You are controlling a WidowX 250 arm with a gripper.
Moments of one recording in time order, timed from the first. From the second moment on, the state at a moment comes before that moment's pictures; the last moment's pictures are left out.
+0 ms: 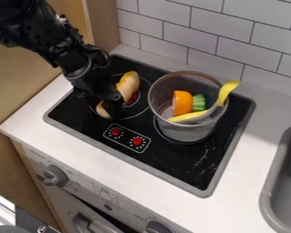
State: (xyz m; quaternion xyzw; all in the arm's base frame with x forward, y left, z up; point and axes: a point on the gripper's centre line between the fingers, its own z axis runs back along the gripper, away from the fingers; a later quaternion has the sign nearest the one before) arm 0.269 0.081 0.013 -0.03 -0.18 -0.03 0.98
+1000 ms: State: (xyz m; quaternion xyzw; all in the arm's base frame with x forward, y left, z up) arm 0.260 0.071 0.050 -0.02 -0.11 -0.01 0.99
